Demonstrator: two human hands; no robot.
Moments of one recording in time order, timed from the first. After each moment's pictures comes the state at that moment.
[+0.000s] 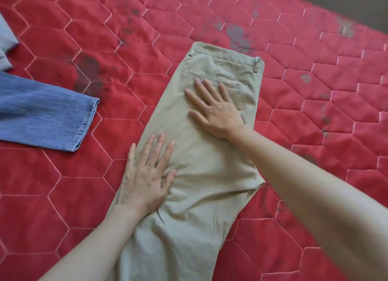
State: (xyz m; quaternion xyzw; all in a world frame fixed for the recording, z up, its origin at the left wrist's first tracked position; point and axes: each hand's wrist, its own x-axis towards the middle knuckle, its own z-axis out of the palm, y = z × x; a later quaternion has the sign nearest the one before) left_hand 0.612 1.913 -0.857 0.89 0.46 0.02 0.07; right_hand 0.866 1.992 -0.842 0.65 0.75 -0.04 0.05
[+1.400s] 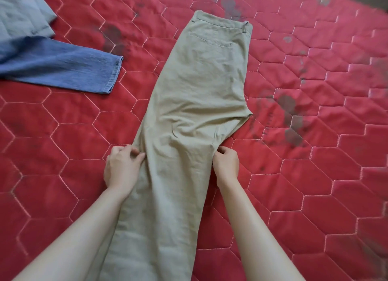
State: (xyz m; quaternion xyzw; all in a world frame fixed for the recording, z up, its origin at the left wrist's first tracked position) left_hand 0.507 1.790 -0.800 0.63 0.72 0.06 0.27; right_hand 0.721 1.724 -0.800 0.87 0.13 -0.37 -0.30
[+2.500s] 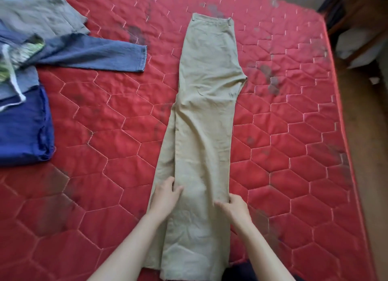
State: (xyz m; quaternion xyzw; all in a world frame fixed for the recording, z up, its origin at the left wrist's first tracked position) left_hand 0.345 1.600 -0.759 0.68 0.54 -0.04 0.50; right_hand 0.494 1.473 -0.738 0.88 0.13 -0.43 -0.16
